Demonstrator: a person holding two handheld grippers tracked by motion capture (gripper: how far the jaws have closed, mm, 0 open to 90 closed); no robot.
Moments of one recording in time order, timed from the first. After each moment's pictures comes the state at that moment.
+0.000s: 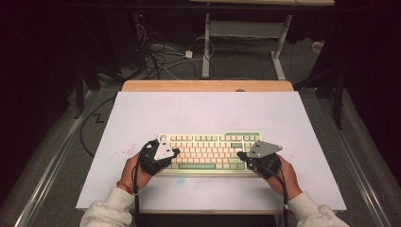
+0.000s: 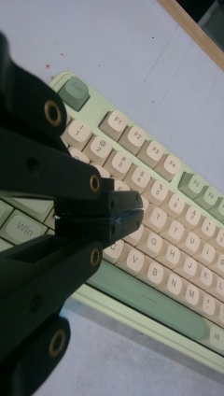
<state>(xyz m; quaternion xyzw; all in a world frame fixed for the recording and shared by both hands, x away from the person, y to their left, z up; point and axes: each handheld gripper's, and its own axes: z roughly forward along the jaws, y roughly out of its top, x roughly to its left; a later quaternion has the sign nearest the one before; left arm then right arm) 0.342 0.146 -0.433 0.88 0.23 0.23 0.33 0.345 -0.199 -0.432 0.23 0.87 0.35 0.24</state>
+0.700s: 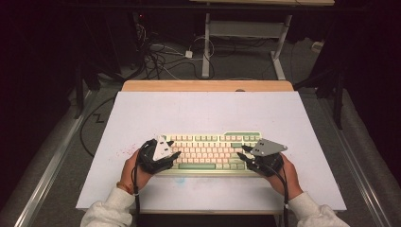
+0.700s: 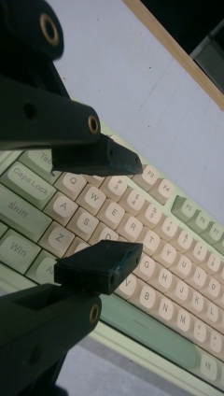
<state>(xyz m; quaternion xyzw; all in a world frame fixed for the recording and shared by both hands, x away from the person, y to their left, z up) 0.343 0.149 -0.434 0.87 0.25 0.26 0.34 0.346 -0.204 -0.429 0.25 0.86 0.37 0.26</state>
